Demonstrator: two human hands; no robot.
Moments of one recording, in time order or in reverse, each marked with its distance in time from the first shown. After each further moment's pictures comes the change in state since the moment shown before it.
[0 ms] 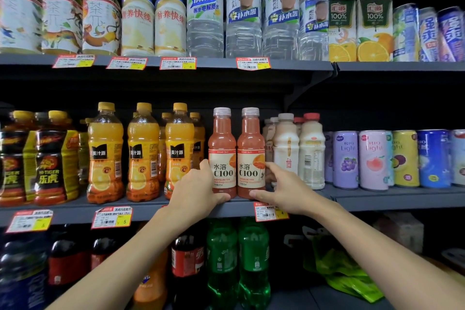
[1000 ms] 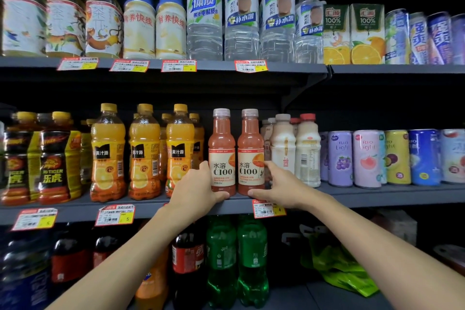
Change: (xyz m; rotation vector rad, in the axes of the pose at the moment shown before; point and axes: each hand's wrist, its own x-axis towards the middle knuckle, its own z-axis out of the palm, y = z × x) left_hand -0.003 -0.003 -0.001 -0.072 -0.002 0.013; right_hand 0.004 -0.003 -0.002 0.010 -0.052 0.055
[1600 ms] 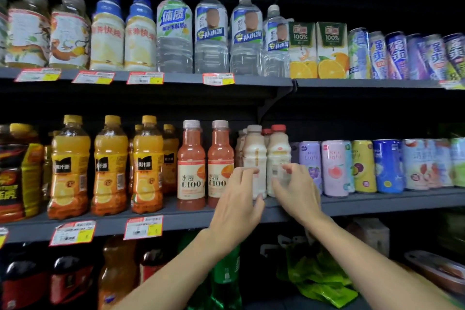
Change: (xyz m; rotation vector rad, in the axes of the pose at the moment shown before) left_hand -0.012 0.121 0.060 -0.302 0.230 0.463; right_hand -0.031 0.059 -0.042 -0.176 0.681 0.161
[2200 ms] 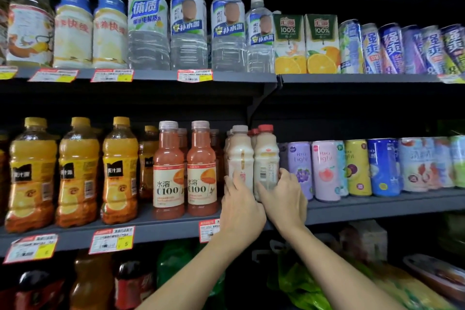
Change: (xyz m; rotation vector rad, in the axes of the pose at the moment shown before) left_hand 0.028 0.016 0.067 -0.028 -0.147 -0.497; right_hand 0.005 0.009 0.022 -0.035 0.115 0.139
